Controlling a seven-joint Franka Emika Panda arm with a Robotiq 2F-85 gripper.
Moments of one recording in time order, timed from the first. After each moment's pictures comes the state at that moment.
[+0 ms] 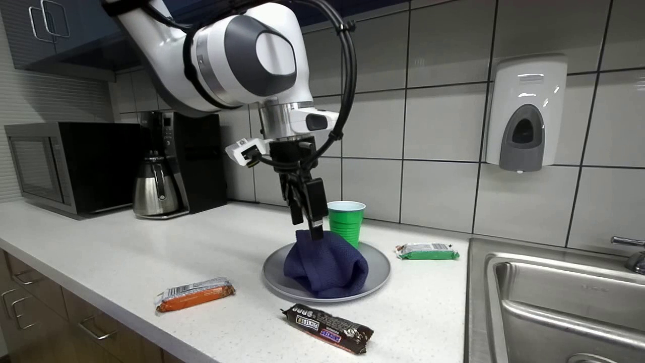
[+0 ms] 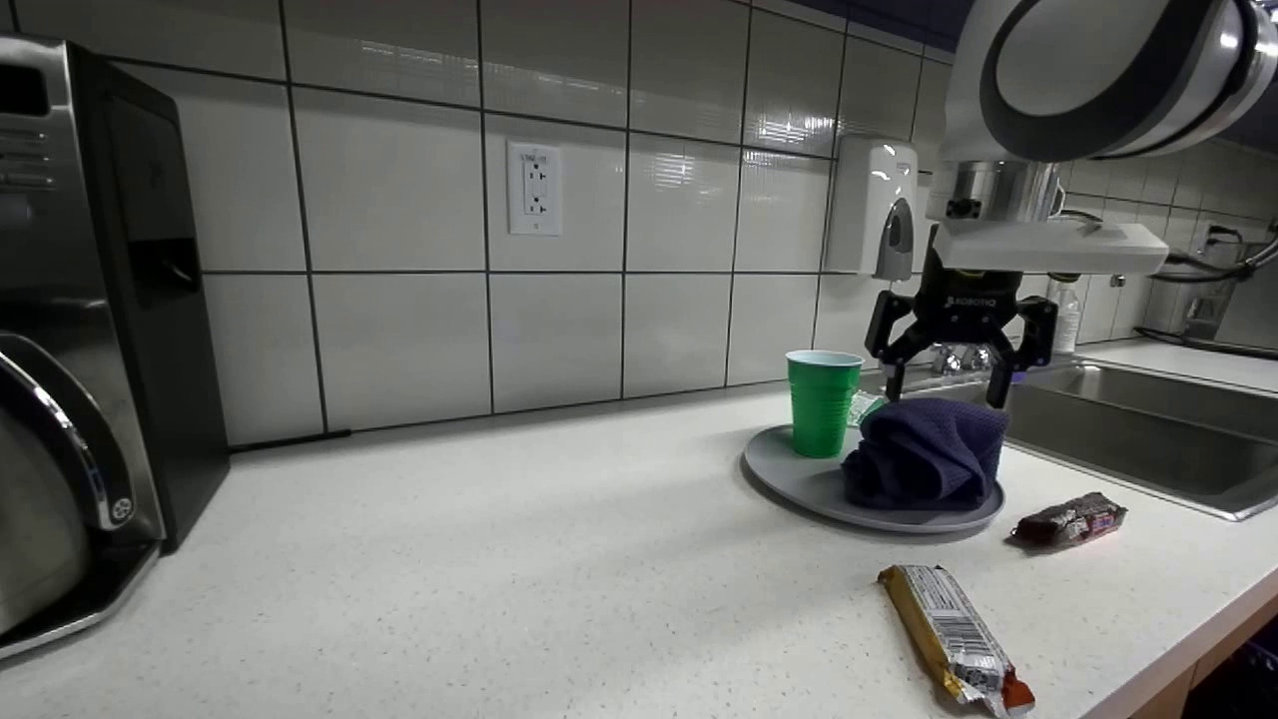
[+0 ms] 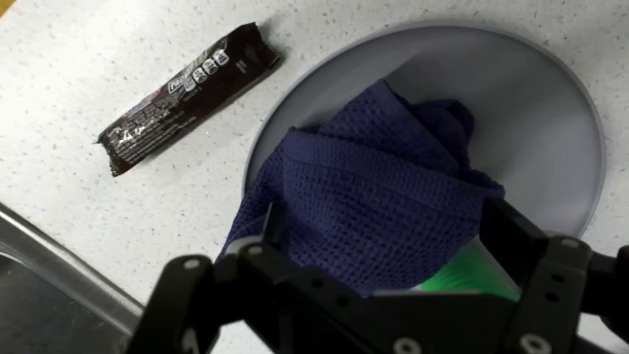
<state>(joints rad) -0.07 -0.06 -0.01 -2.51 -0.16 2.58 0.59</state>
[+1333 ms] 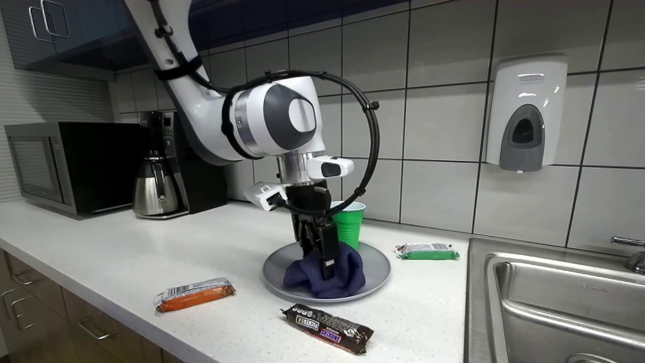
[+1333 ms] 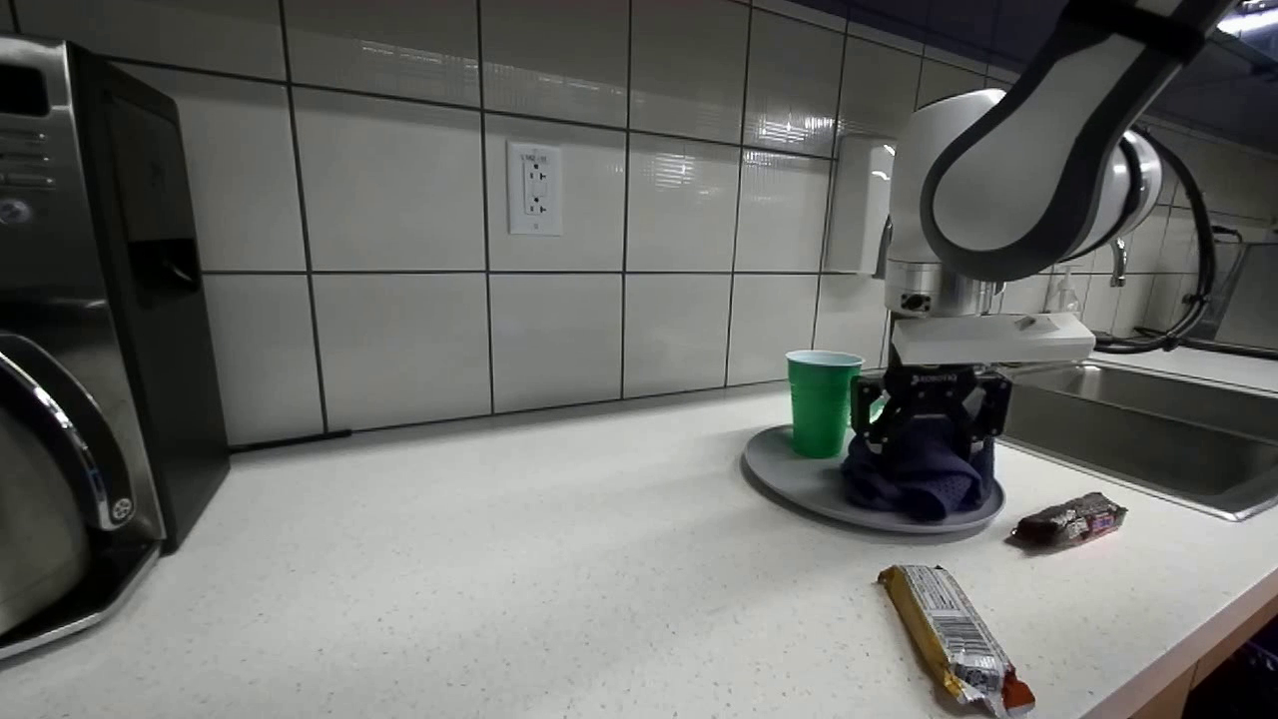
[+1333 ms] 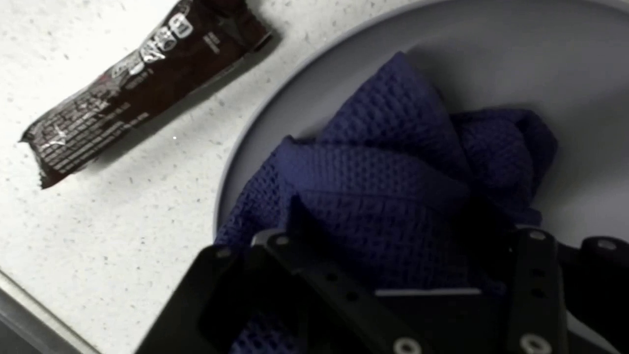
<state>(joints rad) 0.01 0.20 -0.09 -2.40 -0.25 2.63 0.63</state>
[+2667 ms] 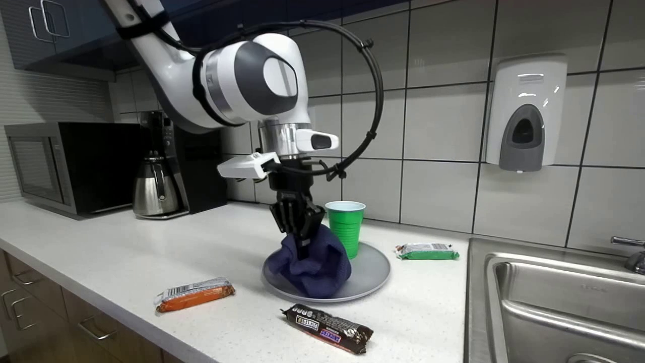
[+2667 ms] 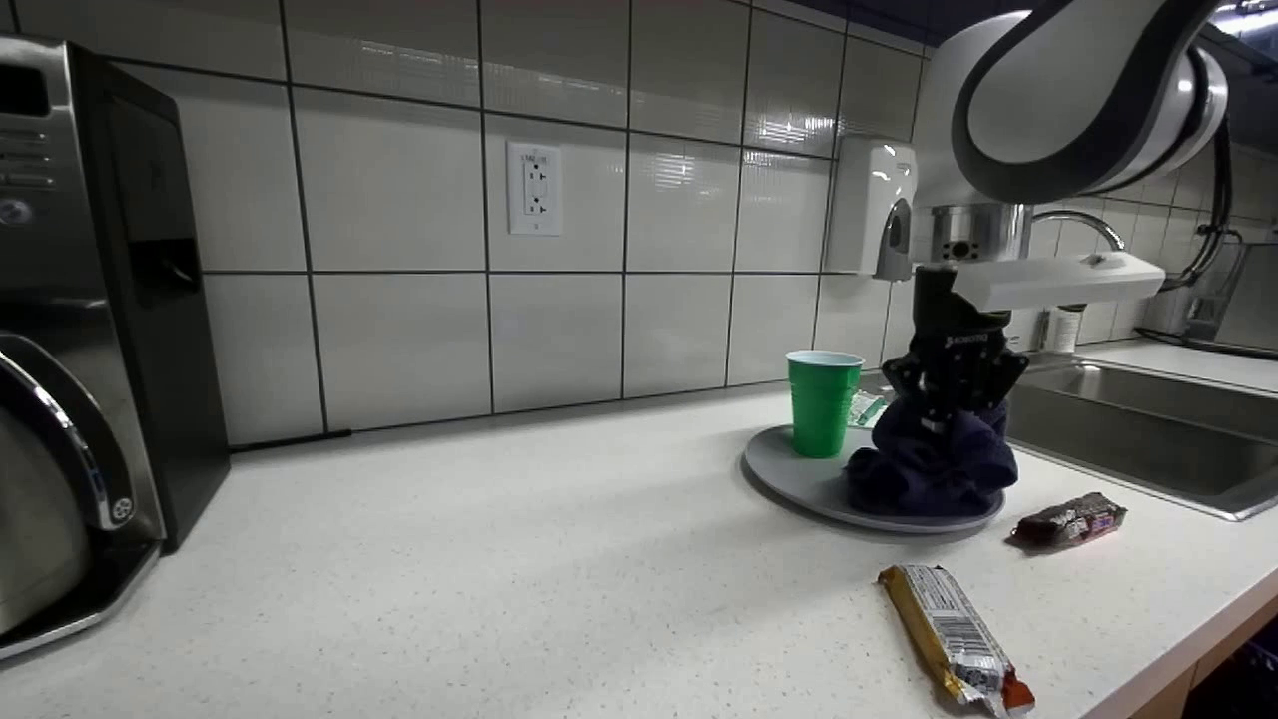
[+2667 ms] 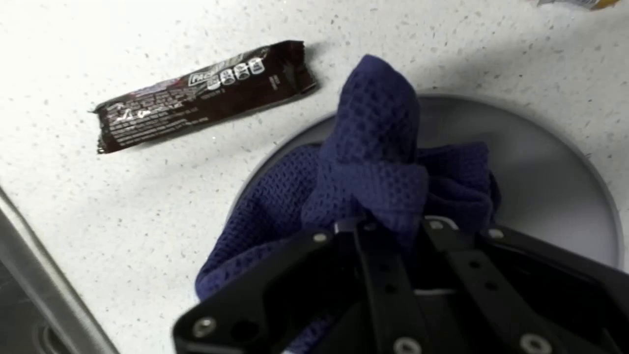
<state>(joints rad) 0.03 0.02 -0.08 -2.48 -0.19 2.51 0.34</state>
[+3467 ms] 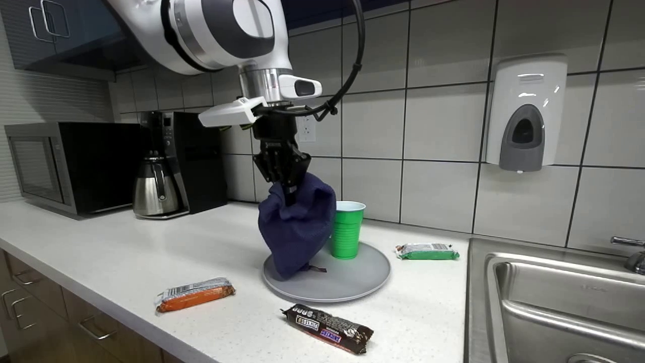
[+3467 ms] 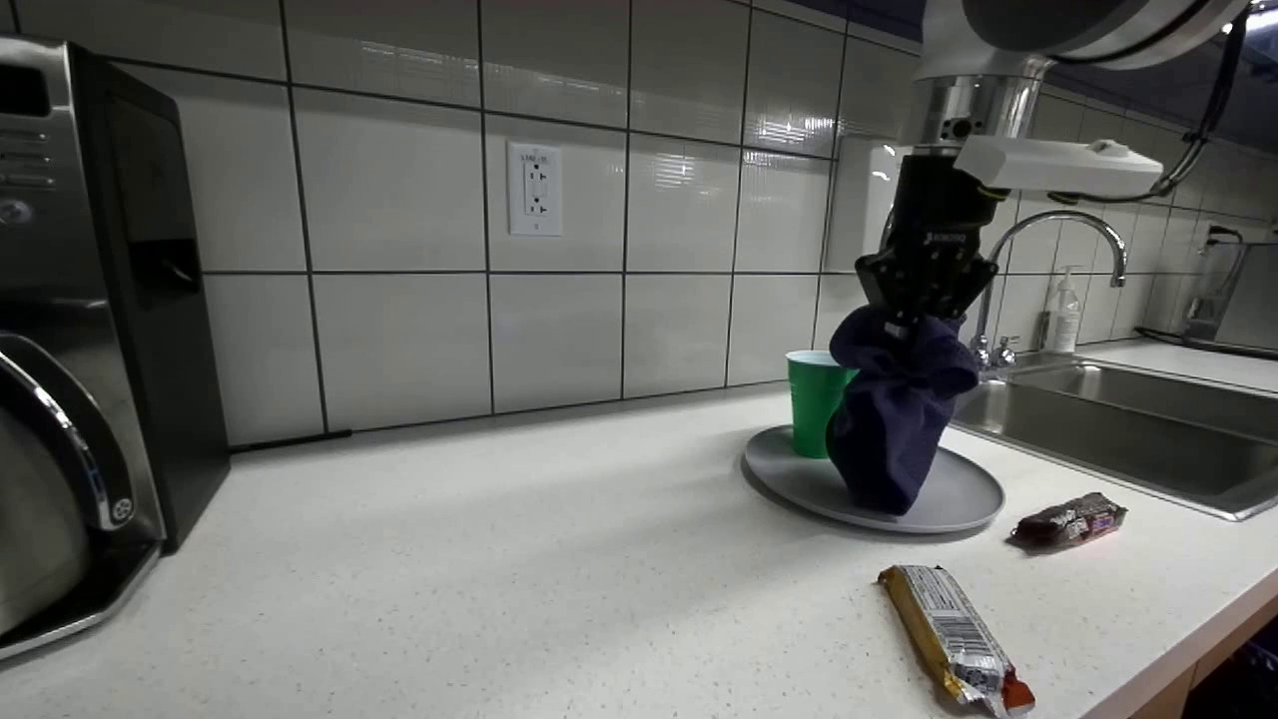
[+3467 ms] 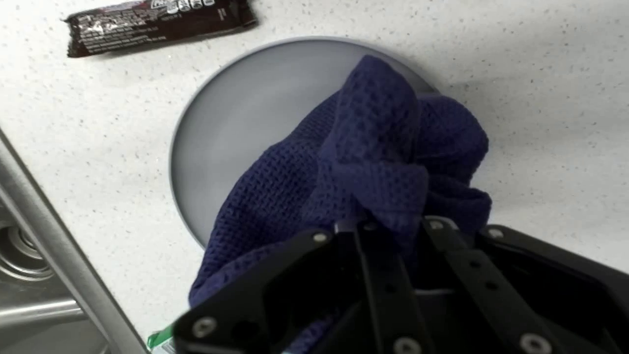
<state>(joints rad) 0.03 -0.16 -0.01 -2.47 -0.09 2.45 0.20</state>
